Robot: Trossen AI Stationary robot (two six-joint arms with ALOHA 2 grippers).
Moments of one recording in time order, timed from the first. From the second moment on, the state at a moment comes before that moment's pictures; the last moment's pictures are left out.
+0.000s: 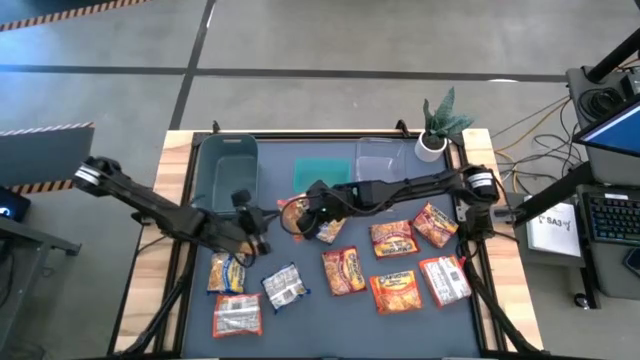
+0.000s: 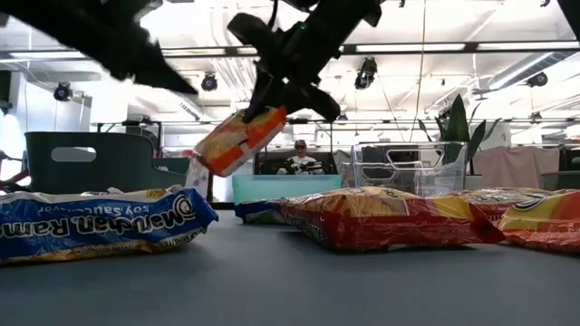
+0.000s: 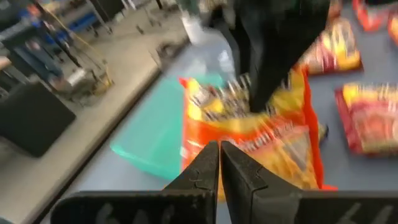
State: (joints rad) left arm -0.40 1.08 0.55 -0.02 -0.88 -0.12; right arm 0.01 1.92 1.53 -0.44 0.15 0.72
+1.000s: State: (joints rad) left arm -0.40 0.92 0.55 -0.01 -0.88 0.04; right arm -0.34 1.60 1.53 -1.33 0.37 0.79
